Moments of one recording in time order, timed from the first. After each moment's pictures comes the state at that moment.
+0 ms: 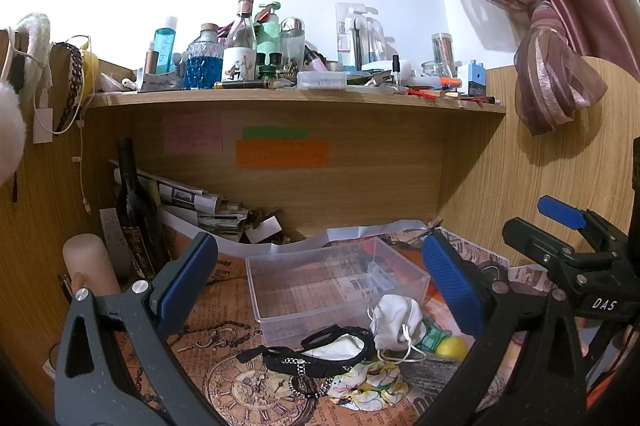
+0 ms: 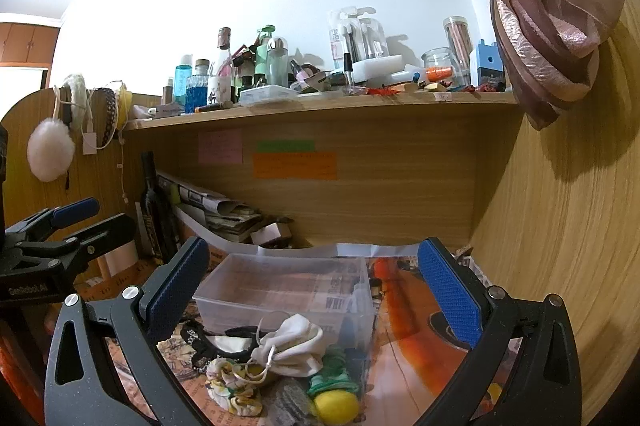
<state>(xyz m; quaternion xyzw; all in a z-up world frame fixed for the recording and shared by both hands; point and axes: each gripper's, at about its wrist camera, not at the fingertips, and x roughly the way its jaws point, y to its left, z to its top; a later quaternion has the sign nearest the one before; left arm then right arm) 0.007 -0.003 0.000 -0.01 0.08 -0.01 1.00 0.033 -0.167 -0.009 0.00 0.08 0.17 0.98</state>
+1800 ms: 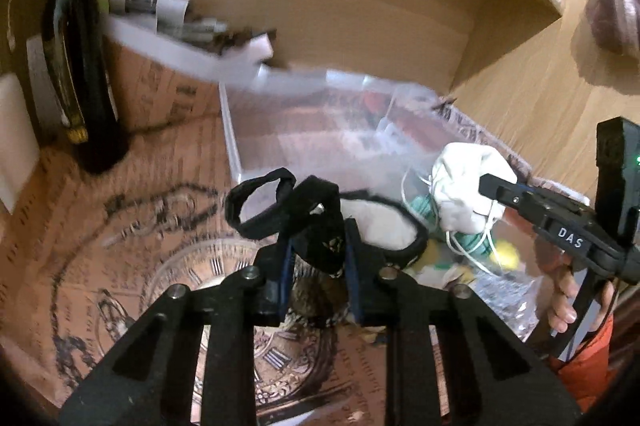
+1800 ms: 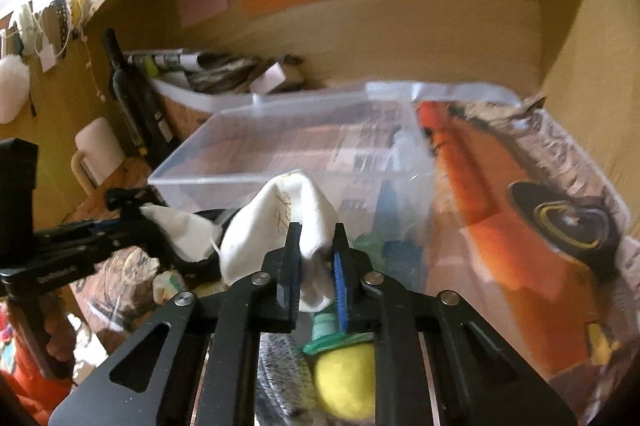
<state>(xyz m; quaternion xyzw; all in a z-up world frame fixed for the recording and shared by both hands) 0.103 0.041 -0.119 -0.08 0.32 -0.07 0.94 0.143 -0.158 -0.112 0.01 0.32 0.23 0.92</state>
